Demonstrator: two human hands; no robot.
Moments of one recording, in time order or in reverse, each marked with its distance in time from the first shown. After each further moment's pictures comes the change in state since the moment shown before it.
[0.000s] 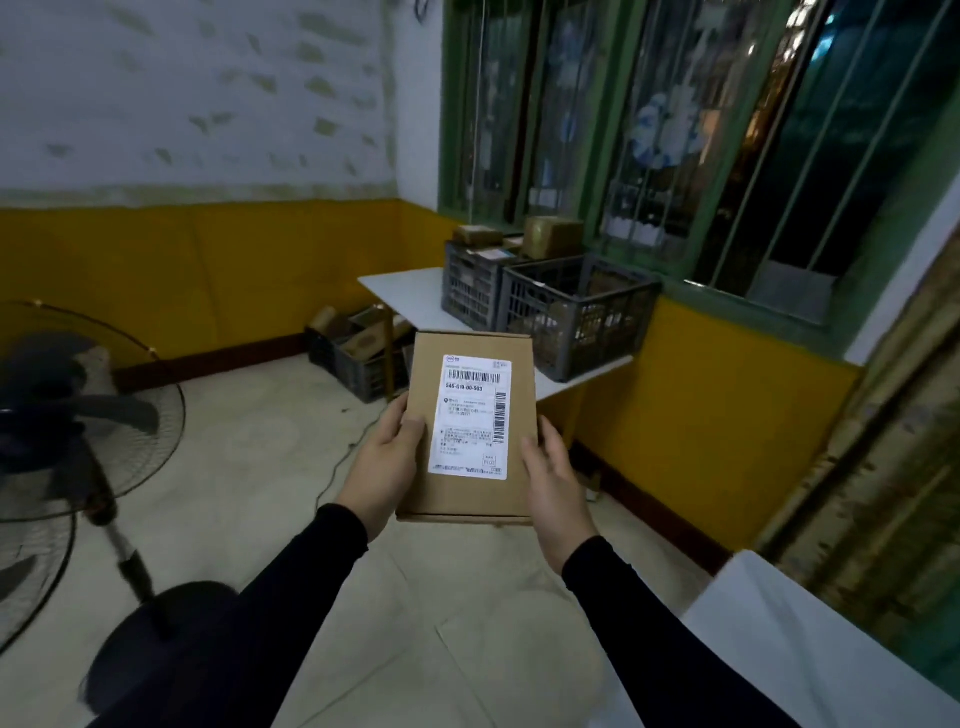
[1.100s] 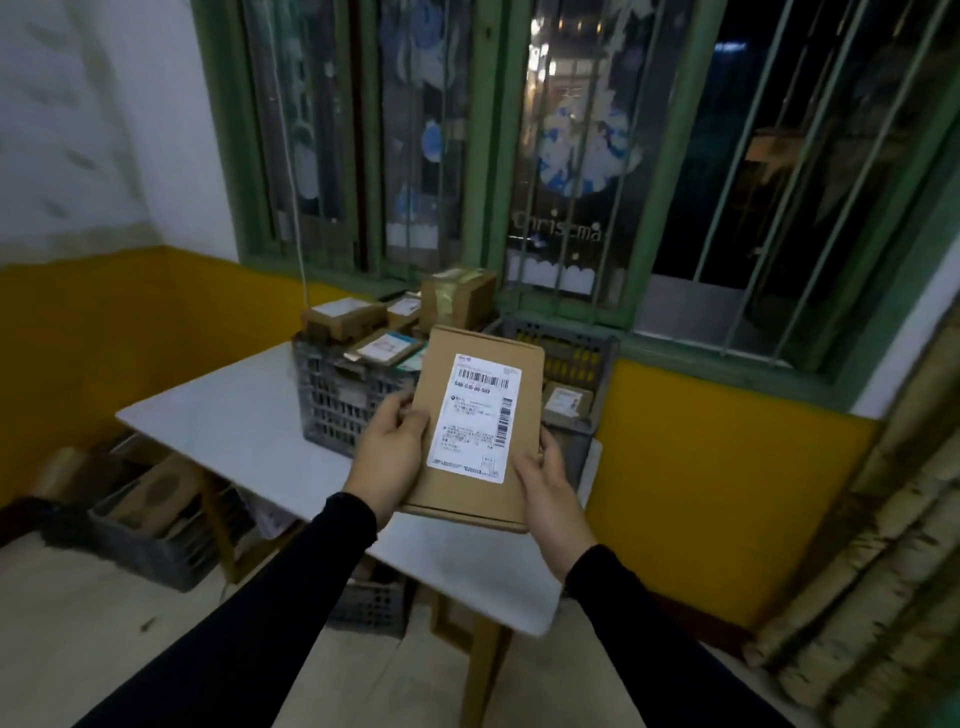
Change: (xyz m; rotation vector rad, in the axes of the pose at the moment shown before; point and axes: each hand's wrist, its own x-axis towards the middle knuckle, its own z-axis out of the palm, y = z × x) left_hand 0.704 0.003 0.081 0.004 -0.383 0.081; right_hand 0.622 -0.025 0.089 -0.017 0.370 -0.050
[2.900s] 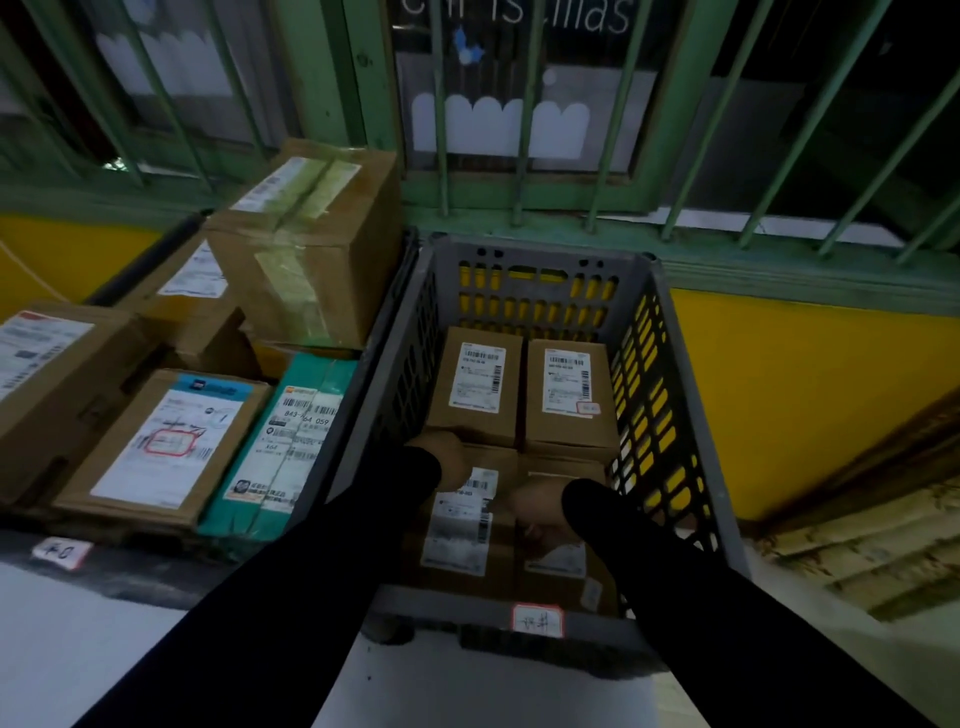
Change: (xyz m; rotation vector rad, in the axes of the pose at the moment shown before) left_hand 0.475 -0.184 0.232 1.268 -0.932 -0.213; right_hand 0.472 0.171 -0.086 -0.185 -0.189 1.153
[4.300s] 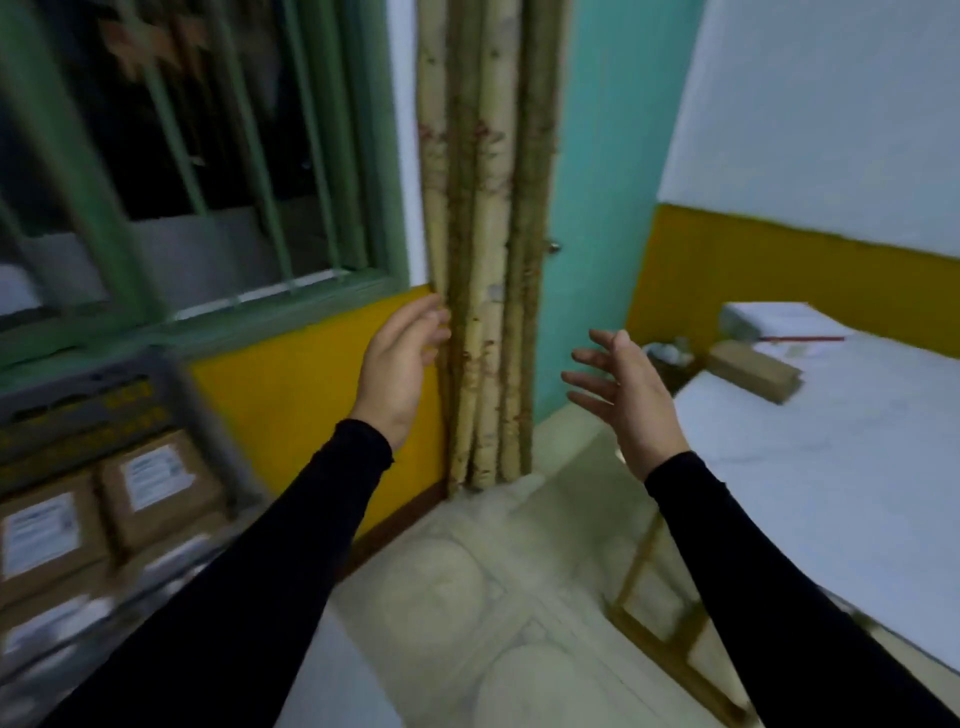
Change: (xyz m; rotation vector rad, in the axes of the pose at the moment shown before) left_hand -0.341 0.282 0.097 -1.068 -0.192 1.167; right_hand -0.389 0.390 -0.005 0.992 1.436 -1.094
